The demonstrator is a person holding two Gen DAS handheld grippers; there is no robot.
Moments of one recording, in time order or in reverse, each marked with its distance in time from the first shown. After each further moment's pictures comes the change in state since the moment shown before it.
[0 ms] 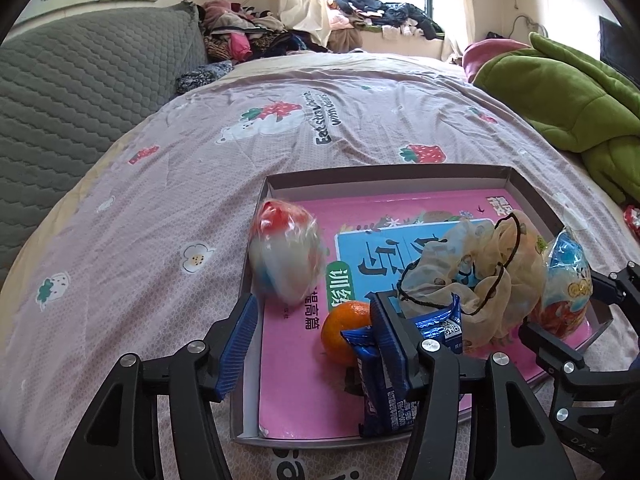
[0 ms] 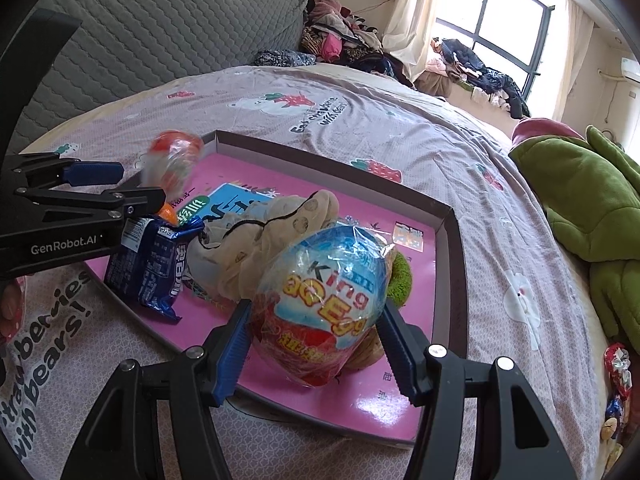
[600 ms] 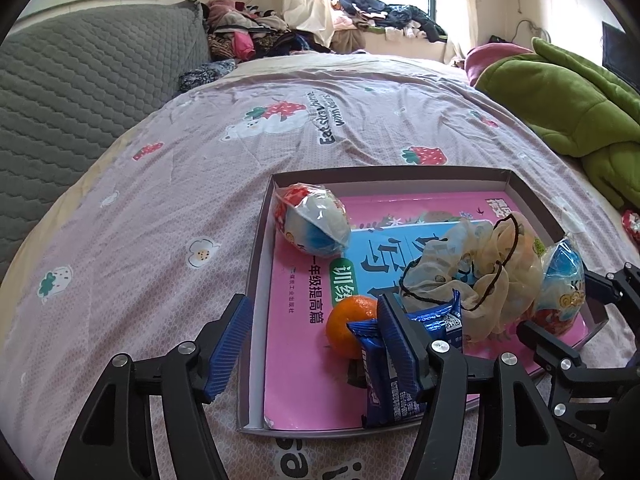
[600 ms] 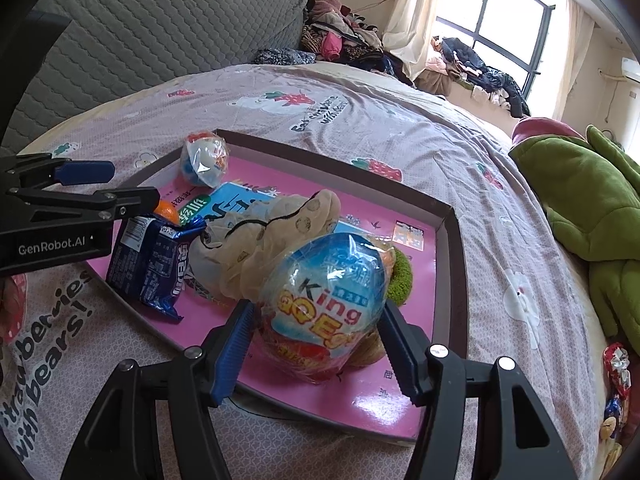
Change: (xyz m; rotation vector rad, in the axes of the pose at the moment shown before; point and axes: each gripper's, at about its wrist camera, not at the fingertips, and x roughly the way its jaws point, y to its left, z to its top) left arm -0.005 0.006 -0.002 -0.014 -0.001 -0.002; right arm -0.003 0.001 0.001 0.001 0.003 0.001
